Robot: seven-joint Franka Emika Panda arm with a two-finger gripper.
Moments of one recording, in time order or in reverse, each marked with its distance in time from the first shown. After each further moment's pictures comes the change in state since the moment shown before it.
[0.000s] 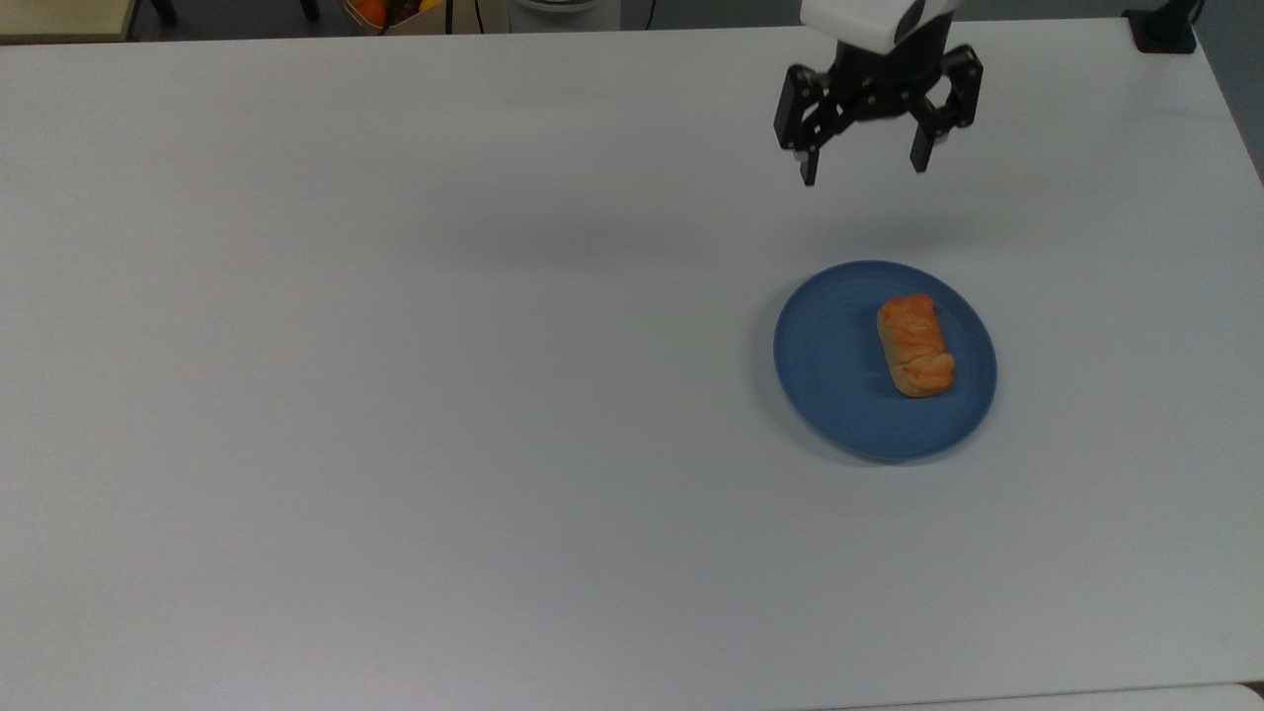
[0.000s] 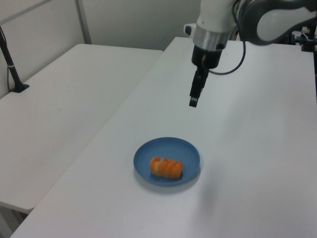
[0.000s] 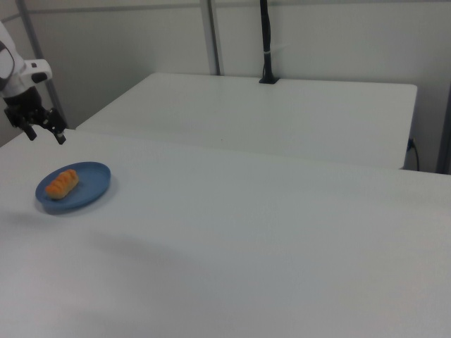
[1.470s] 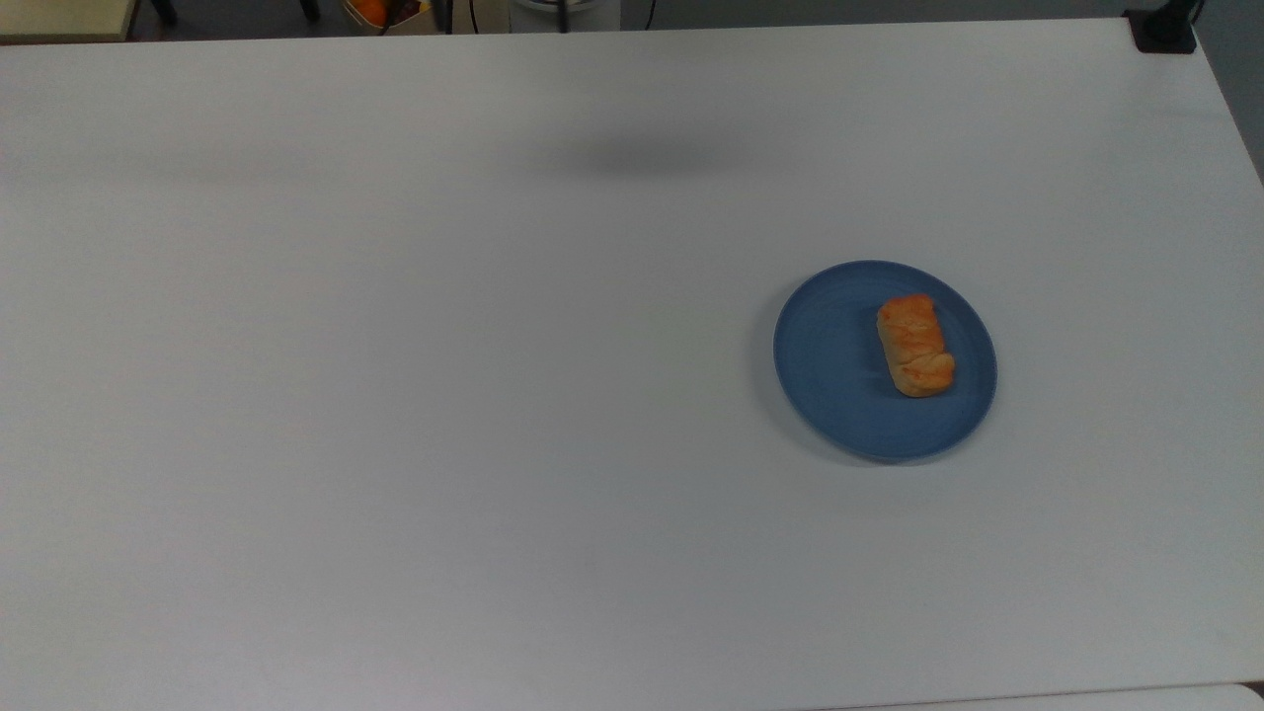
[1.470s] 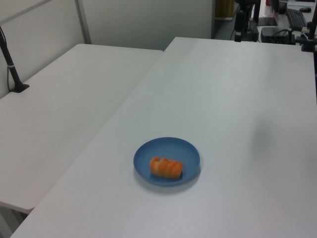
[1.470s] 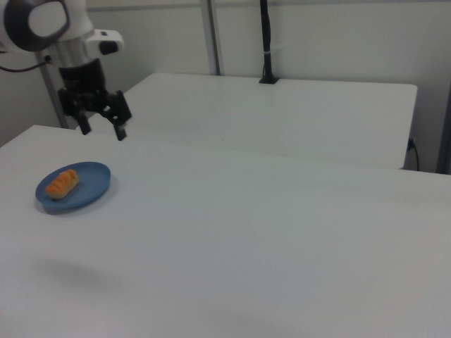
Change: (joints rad) arm -0.340 -0.293 -0.100 -0.096 0.063 -0.352 -0.353
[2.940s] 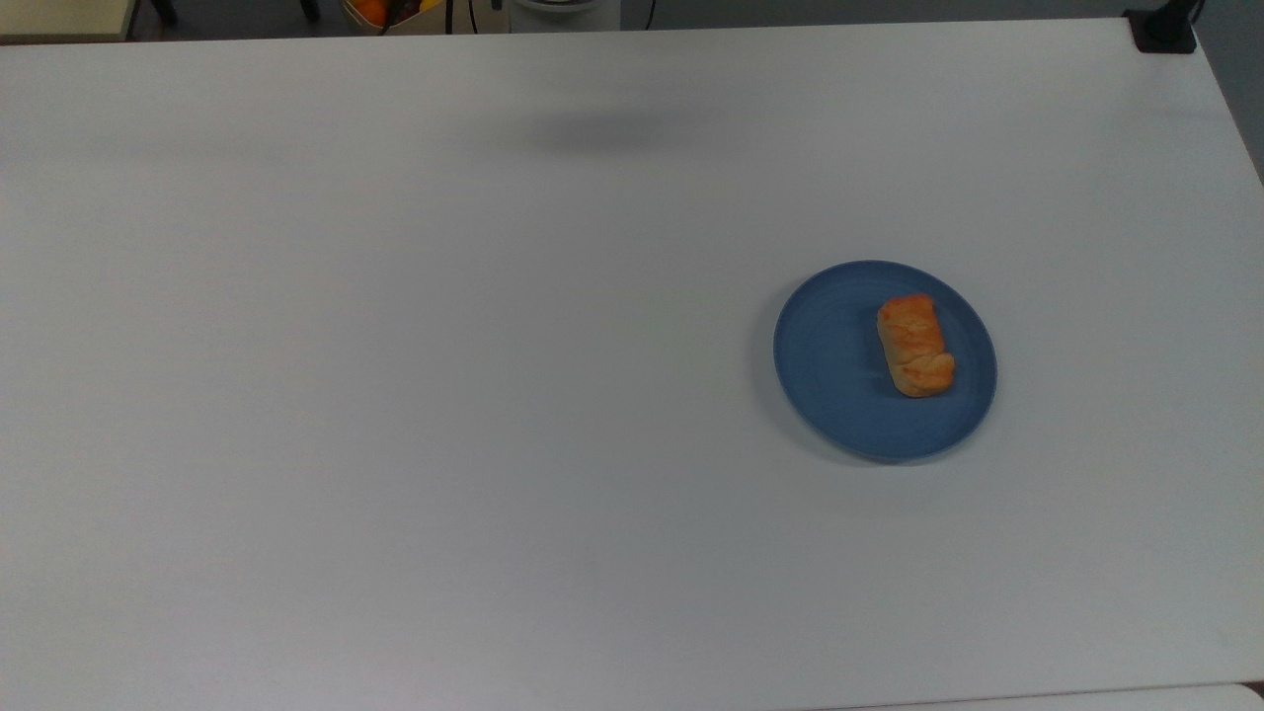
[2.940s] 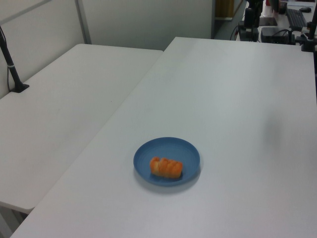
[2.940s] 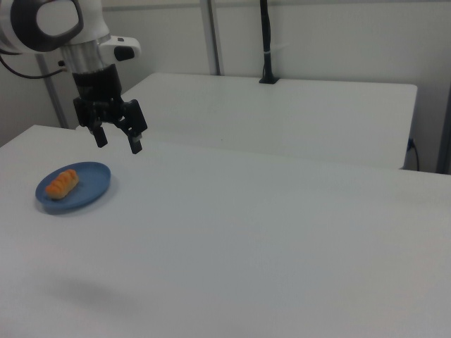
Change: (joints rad) arm -0.046 -0.029 -0.035 -0.022 -0.061 -0.078 0.001
